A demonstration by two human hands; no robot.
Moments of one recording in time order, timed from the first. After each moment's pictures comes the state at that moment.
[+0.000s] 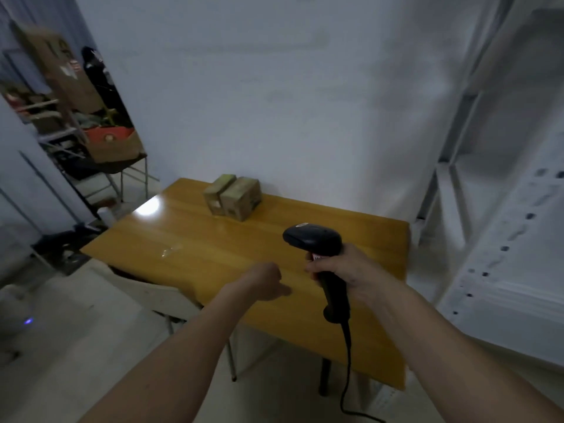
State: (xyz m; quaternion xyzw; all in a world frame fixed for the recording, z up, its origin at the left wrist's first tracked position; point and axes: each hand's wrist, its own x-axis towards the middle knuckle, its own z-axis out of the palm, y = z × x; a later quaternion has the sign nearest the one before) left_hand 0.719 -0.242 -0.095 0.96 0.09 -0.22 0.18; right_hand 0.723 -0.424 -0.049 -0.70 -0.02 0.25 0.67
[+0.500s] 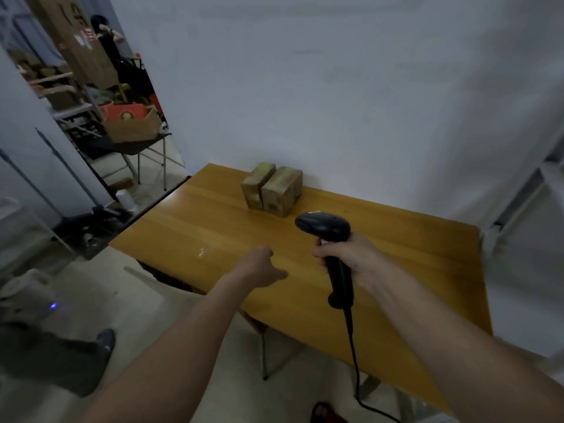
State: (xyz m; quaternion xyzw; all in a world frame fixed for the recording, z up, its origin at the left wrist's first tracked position) left_hand 0.779 -0.054 -0.121 0.94 0.17 -0.17 0.24; right_hand 0.799 -0.245 -0.070 -0.70 0.04 0.24 0.67
